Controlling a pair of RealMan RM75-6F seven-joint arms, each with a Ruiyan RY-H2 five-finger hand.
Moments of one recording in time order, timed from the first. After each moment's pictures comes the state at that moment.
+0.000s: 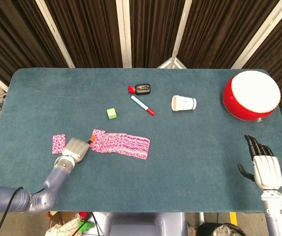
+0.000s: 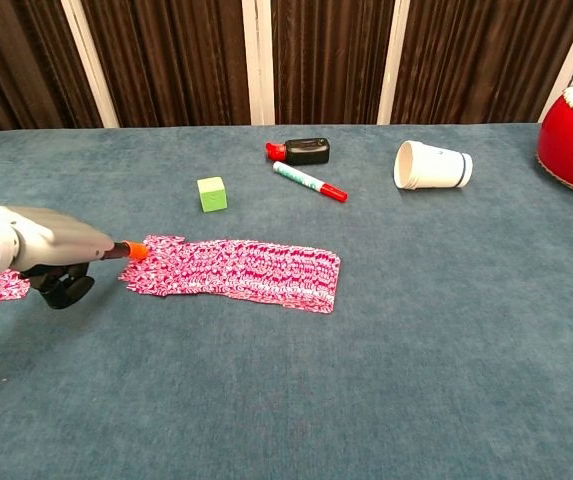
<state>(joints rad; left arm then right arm) -1.03 -1.45 0.11 -1.68 0.33 0.98 0.94 0.13 -1.30 0.10 -1.45 -1.47 1.47 -0.07</state>
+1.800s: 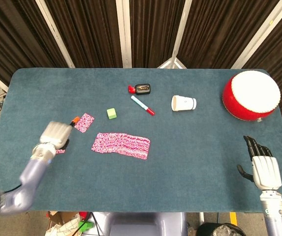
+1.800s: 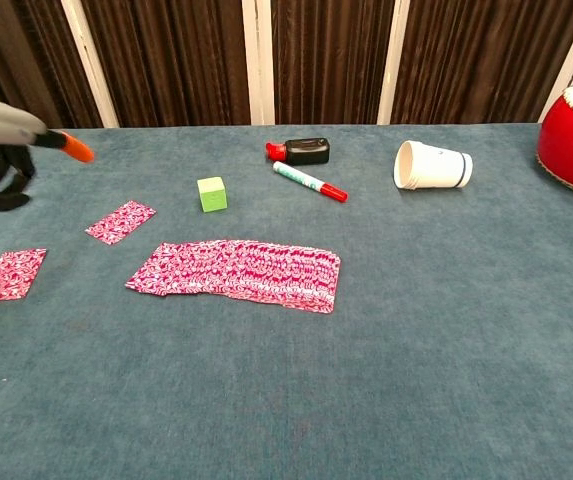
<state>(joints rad) -0.99 -1.07 0.06 -1.99 0.45 1.09 0.80 0.13 -1.30 0.10 -1.46 -1.46 1.47 -0.08</state>
